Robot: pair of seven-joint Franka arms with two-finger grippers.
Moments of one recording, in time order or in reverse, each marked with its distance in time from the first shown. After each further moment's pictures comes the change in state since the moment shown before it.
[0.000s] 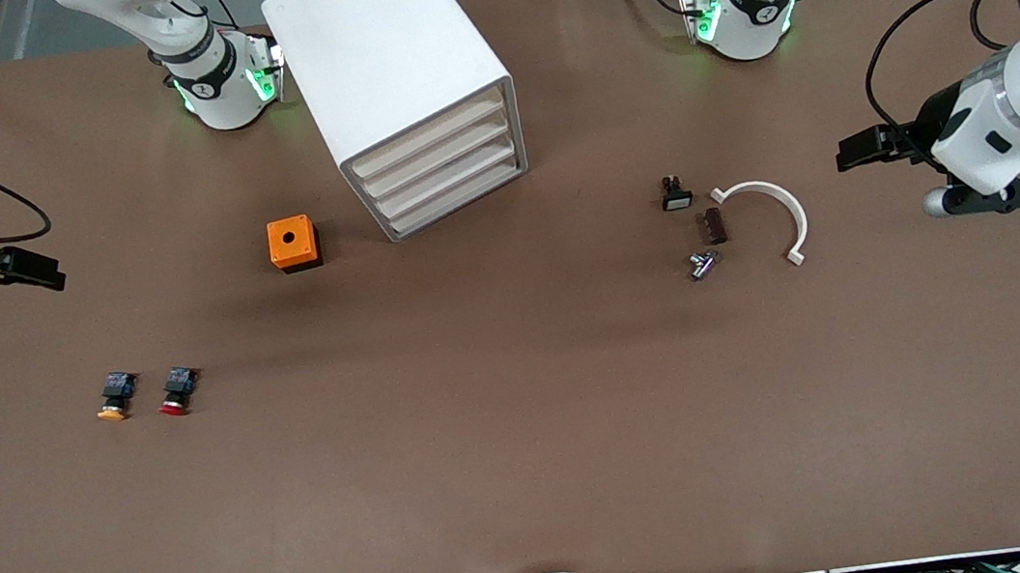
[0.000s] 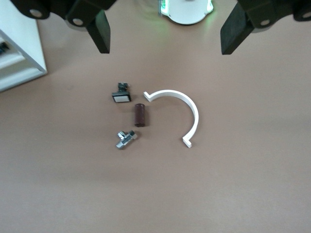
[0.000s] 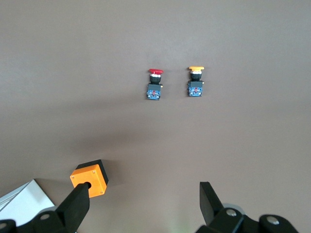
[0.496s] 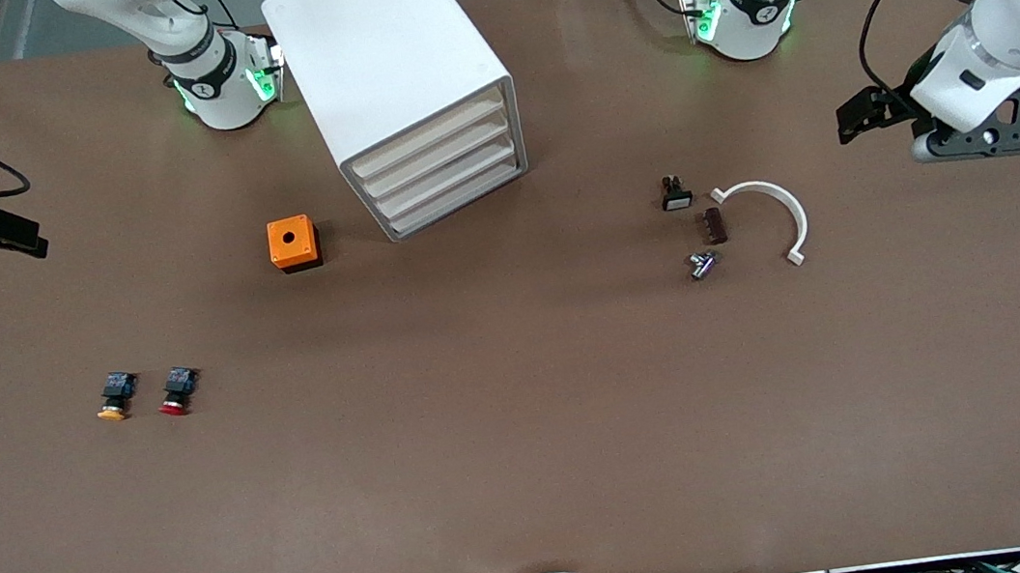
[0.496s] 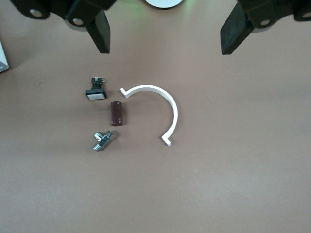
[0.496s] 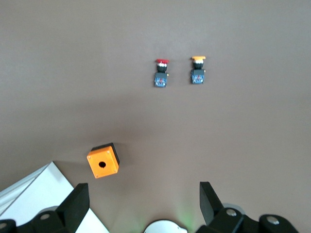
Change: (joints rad) left arm 0.031 -0.235 -0.001 -0.305 0.061 0.177 0.093; right arm 0.047 0.000 0.001 0.149 0.003 -0.189 0.062
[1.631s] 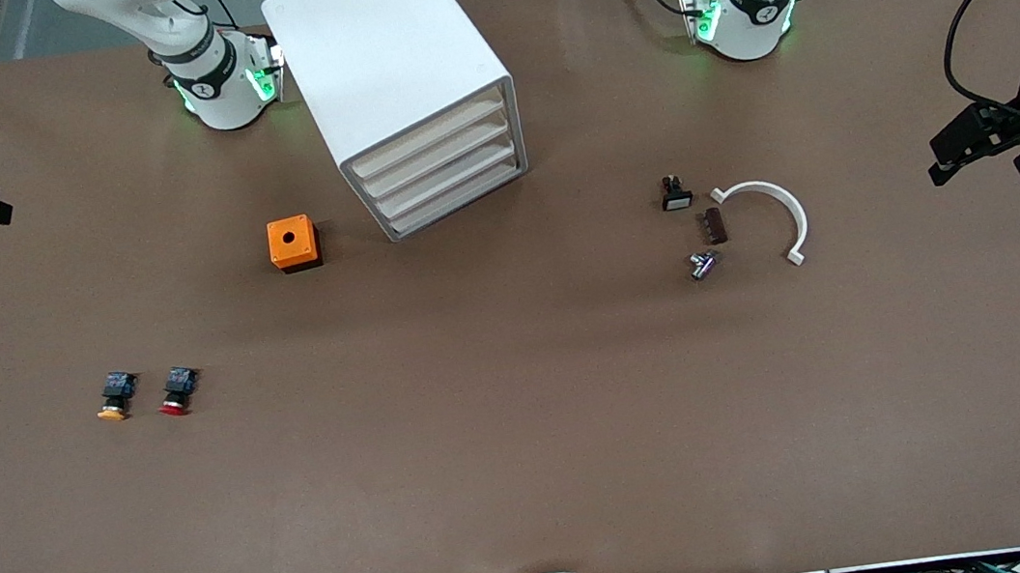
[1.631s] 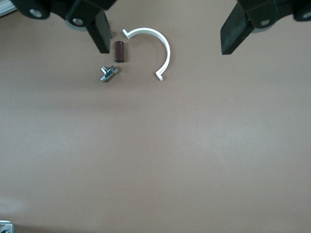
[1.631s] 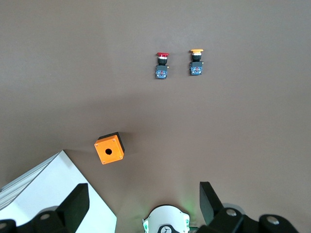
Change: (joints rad) left arm 0.031 0.180 -0.001 0.372 0.000 0.031 -0.039; right arm -0.003 -0.009 -0.013 0.122 0.025 -0.122 0.002
